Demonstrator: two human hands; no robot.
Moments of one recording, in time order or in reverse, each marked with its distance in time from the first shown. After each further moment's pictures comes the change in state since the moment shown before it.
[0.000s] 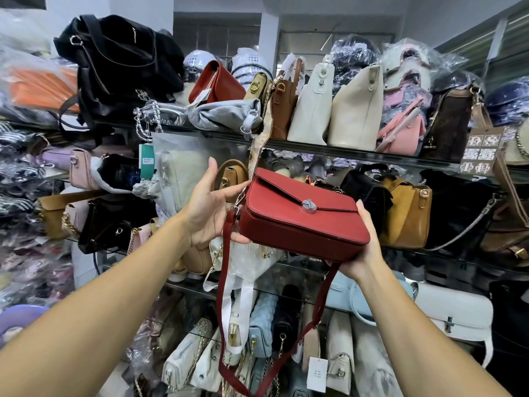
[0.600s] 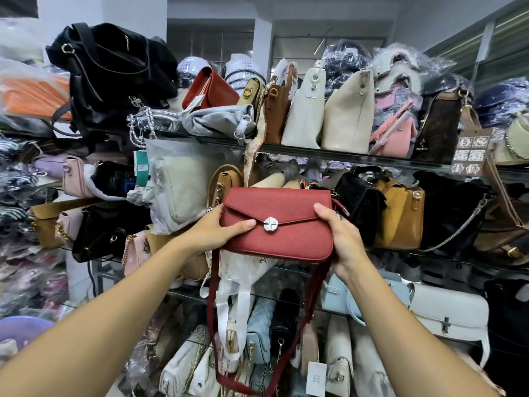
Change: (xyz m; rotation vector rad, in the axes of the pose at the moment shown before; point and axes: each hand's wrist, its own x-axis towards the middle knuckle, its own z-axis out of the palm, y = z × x) left_hand 0.013 -0.030 -0.003 0.742 0.307 0.152; right_hand -0.012 0.005 0.029 -0.271 0.048 -0.253
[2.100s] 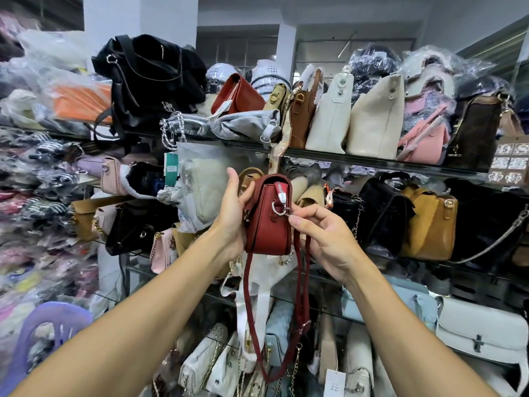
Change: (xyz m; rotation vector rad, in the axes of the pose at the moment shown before) left_hand -0.025 0.052 0.007 -0.820 0.179 -0.157; right_hand -0.026 0.001 0.056 0.015 -0.487 -0.091
